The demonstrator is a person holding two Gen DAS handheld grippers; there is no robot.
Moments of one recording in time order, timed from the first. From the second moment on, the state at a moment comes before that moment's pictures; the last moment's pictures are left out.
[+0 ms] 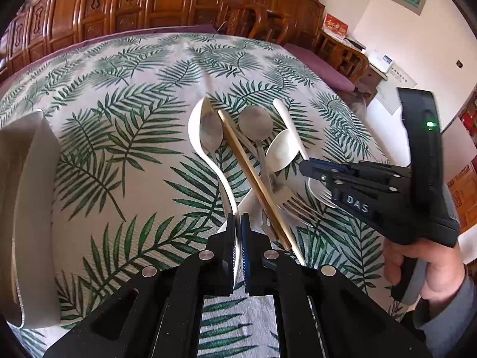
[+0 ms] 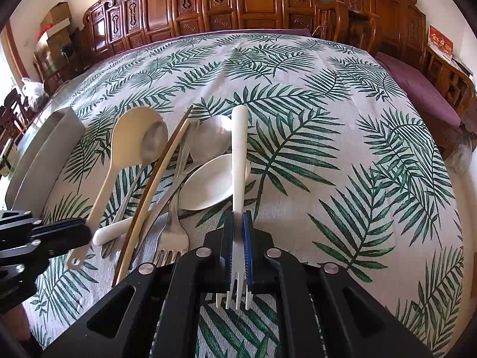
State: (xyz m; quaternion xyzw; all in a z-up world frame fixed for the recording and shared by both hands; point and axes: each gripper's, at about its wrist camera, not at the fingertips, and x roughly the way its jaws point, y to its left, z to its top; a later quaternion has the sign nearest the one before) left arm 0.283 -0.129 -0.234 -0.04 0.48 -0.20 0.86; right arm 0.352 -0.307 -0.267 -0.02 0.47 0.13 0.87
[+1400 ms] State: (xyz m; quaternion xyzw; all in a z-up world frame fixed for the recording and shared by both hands) left arm 0.235 0.019 -0.141 -0.04 0.40 -0.10 0.91; right arm 0.277 -0.194 -0.198 -0.08 0.39 0.26 0.88
